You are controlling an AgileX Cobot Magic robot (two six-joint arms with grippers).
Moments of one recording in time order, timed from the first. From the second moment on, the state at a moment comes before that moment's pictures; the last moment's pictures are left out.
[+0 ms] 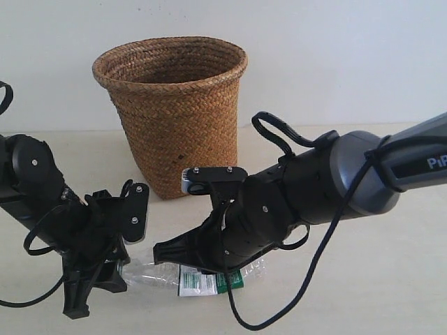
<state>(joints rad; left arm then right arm) -0.39 1.80 -0.90 -0.37 0.53 1.44 0.82 1.93 -1.07 0.13 0.26 0.37</state>
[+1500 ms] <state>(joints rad) -0.39 1.80 -0.89 -0.37 0.53 1.44 0.82 1.93 -1.14 0.08 0.39 0.41</state>
